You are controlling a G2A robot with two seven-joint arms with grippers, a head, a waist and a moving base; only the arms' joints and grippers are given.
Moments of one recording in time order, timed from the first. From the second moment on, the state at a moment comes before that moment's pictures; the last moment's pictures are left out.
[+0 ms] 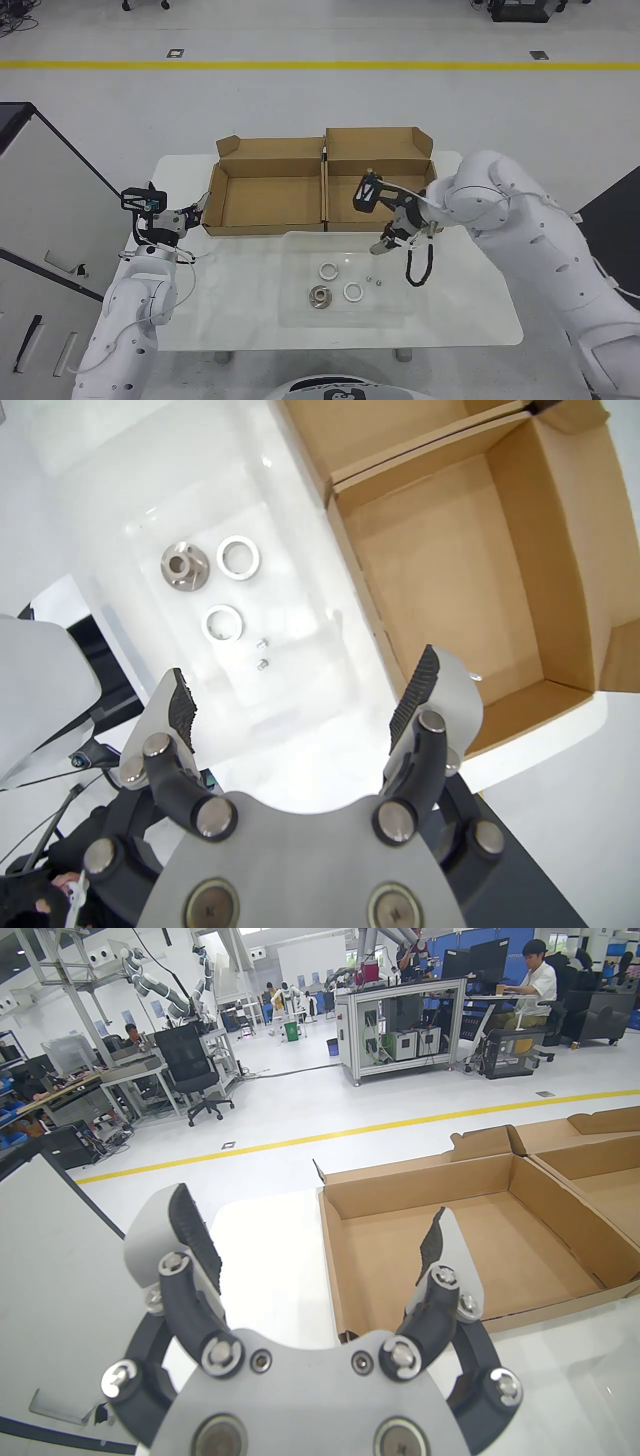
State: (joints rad) left arm 1.73 -1.15 -1.60 -1.80 1.33 0.00 0.00; right arm -0.89 -0.91 0.88 -1.85 -0.47 -0.36 1.46
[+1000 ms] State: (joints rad) left arm 1.73 -1.15 -1.60 -1.80 1.33 0.00 0.00; right arm -0.77 -0.81 0.58 -1.88 -0.46 -0.40 1.42
